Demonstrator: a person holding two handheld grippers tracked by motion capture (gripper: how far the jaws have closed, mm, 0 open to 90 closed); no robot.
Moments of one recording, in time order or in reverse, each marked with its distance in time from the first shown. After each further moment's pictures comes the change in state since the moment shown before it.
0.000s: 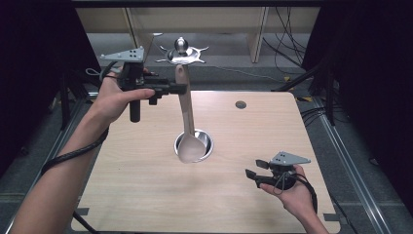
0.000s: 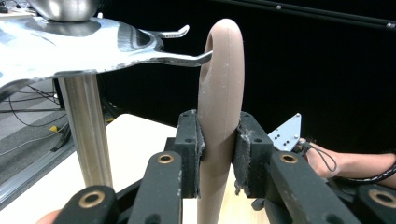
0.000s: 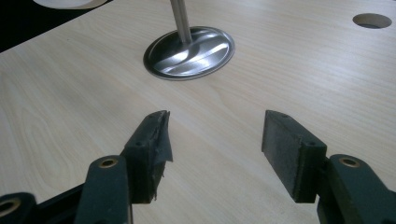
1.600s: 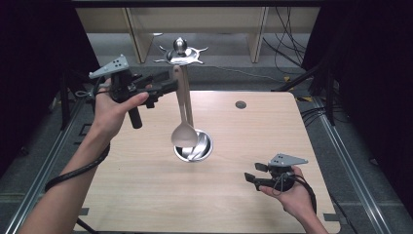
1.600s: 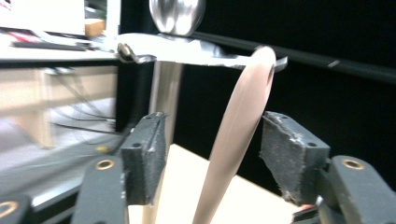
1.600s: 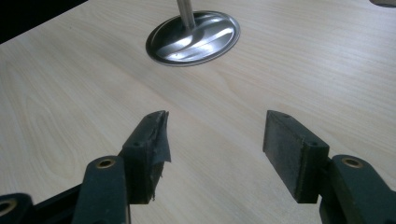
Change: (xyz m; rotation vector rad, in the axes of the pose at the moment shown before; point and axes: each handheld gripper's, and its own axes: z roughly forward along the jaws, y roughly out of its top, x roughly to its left) left arm -0.009 -0.030 -0.016 -0.191 0.300 -0.016; right arm -0.003 -0.005 0.003 0.047 0.008 -0.017
